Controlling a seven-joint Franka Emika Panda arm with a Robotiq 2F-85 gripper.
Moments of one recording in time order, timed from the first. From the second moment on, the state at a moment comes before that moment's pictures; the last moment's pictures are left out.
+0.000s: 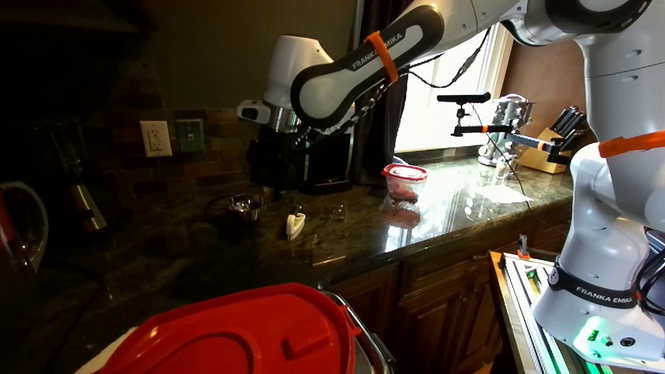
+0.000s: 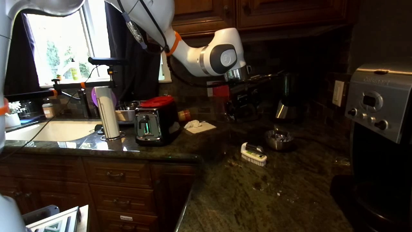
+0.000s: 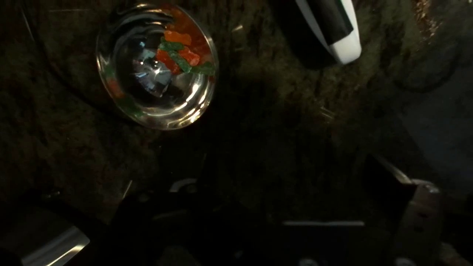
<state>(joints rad) 0.08 0.33 0.06 -1.82 -0.10 2.45 -1.04</state>
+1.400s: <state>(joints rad) 0.01 0.68 0.06 -1.52 -0.18 2.53 -0.90</state>
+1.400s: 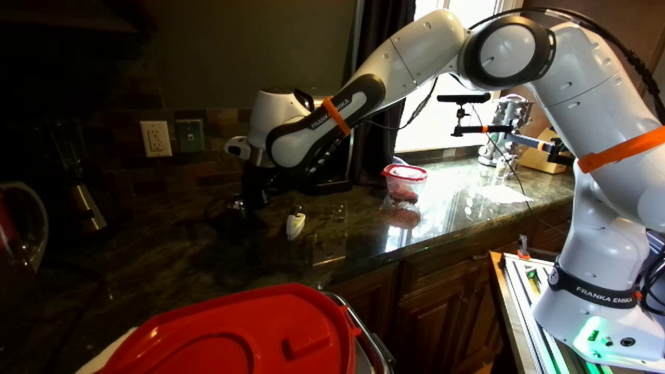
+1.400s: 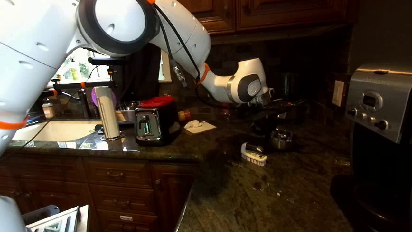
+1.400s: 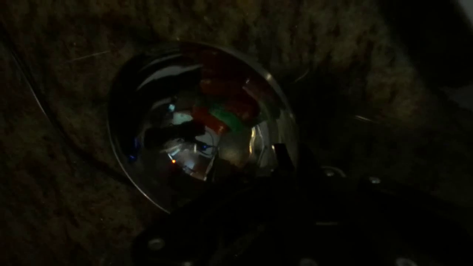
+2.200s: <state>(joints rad) 0.06 0.55 0.23 -1.64 -0.22 2.45 -1.06</state>
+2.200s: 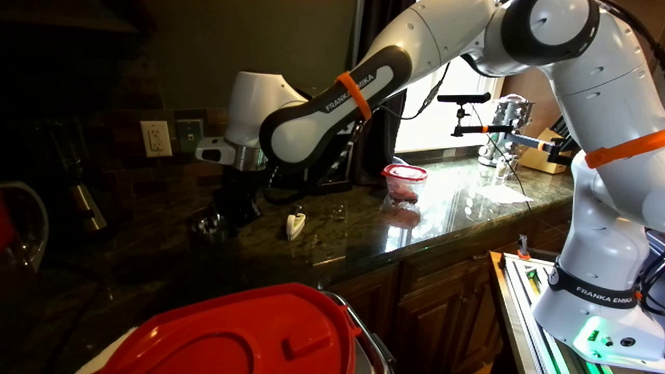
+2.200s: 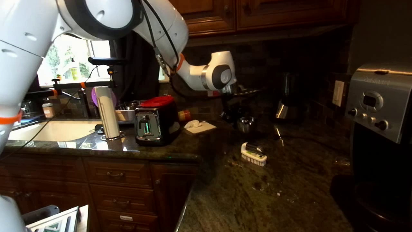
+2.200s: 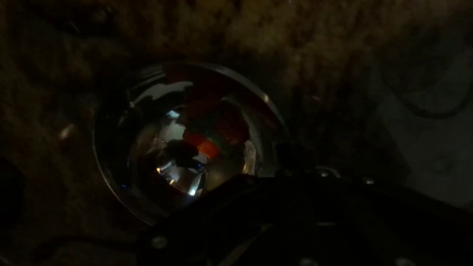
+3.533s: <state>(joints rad) 0.14 0.53 0.32 -1.67 -0.11 2.31 -1.49</state>
